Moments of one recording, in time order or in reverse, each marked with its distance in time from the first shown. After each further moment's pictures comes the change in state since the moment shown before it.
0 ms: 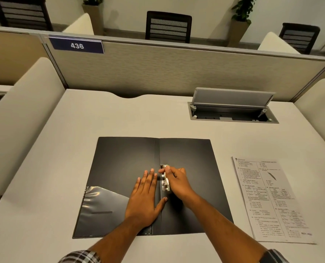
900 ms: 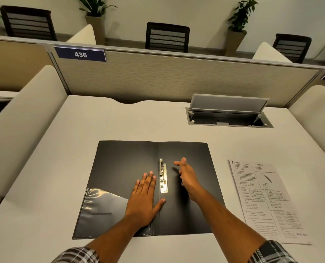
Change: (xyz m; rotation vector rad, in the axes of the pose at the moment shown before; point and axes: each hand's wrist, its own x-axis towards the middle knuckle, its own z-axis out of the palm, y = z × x) left_hand 0.003 0.001 -0.008 0.032 -0.057 -0.003; right_hand 0.016 -0.003 -0.033 0.247 0.114 0.131
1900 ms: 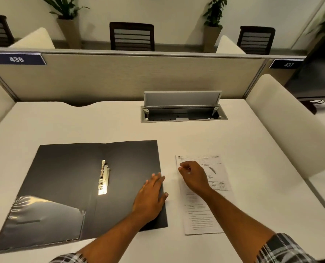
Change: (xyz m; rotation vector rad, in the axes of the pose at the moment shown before) left_hand 0.049 0.238 0.027 -0.281 -0.053 0.043; right_hand 0.009 0.050 -0.254 -0.479 0.204 -0.245
